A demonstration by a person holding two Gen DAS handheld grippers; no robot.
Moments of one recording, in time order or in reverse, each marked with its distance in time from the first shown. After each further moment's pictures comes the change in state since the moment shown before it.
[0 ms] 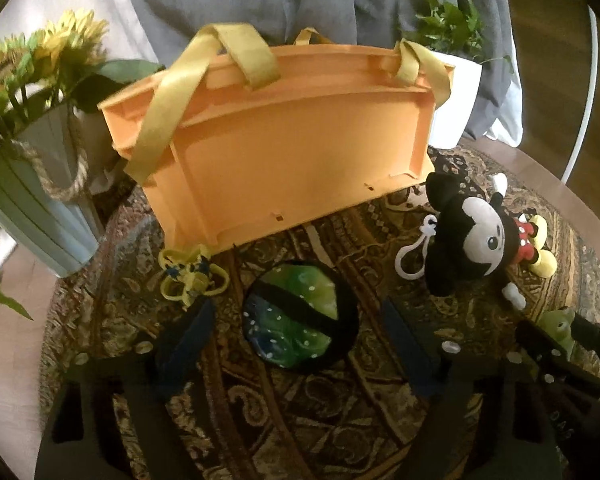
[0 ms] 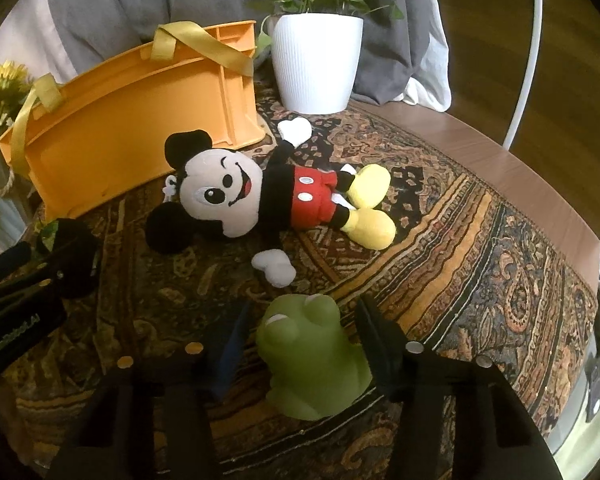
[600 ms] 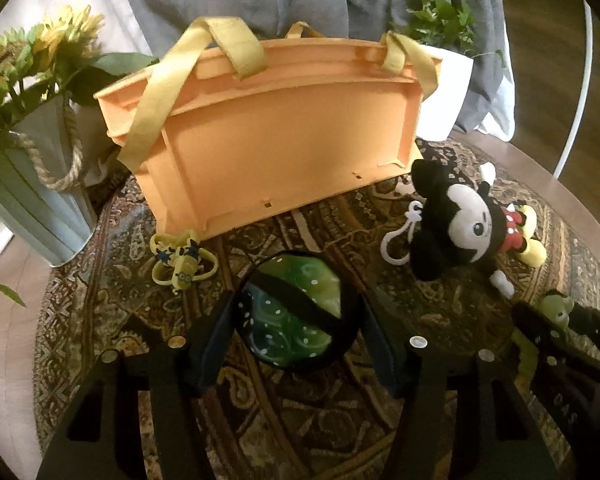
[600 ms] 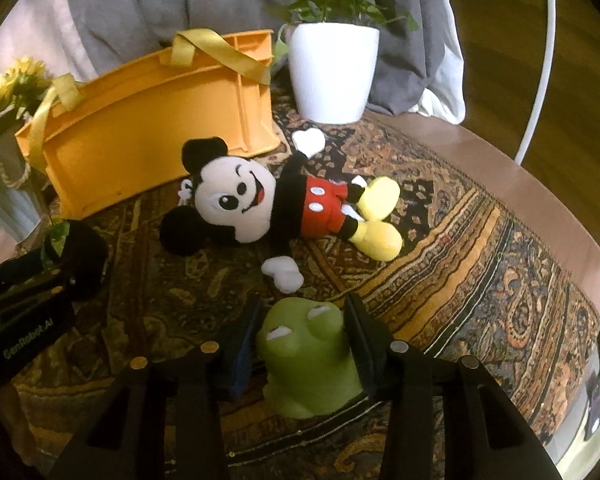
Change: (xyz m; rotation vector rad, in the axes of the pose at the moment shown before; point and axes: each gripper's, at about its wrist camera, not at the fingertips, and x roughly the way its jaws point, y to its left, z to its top) left arm -0.005 -0.005 -0.006 0.001 0.021 -0.022; right arm -0.008 -0.003 0.004 -0.050 -0.032 0.051
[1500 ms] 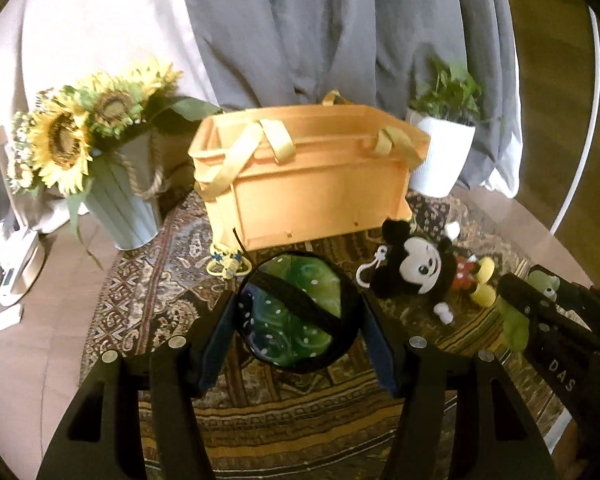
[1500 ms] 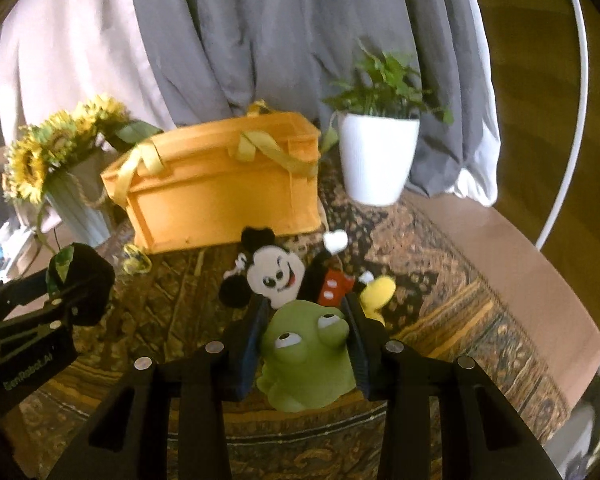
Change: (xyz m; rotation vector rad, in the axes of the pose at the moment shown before) left arm -0.108 -0.029 -0.003 -0.149 -0.109 0.128; right arm -0.072 -0.027 0.043 -0.151 -0.161 0.203
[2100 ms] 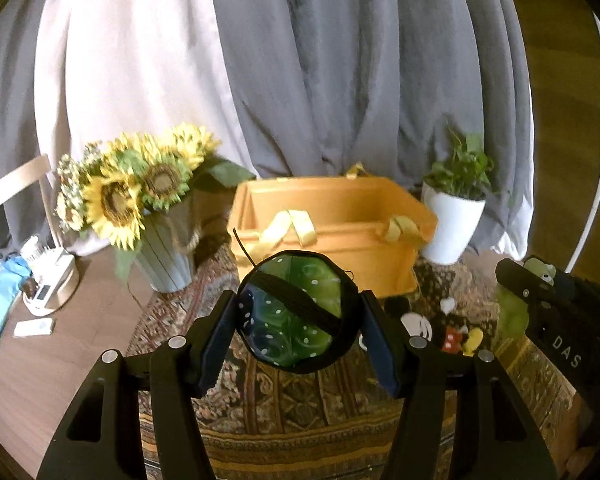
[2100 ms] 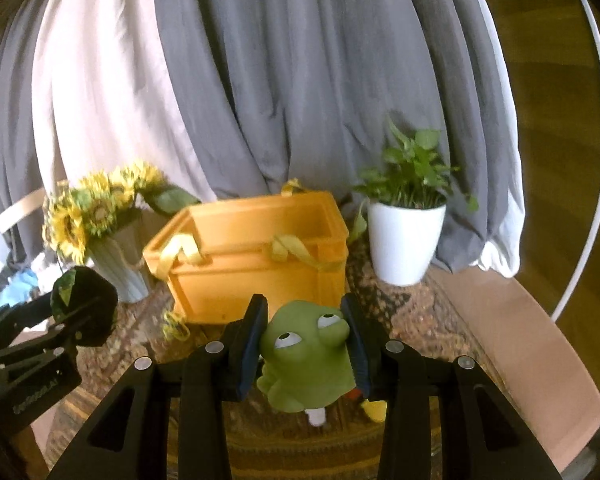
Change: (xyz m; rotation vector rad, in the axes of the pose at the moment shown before) left arm -0.054 0.000 0.042 -0.078 -0.153 0.088; right arm -0.030 -0.003 0.067 -0.031 -0.162 0.132
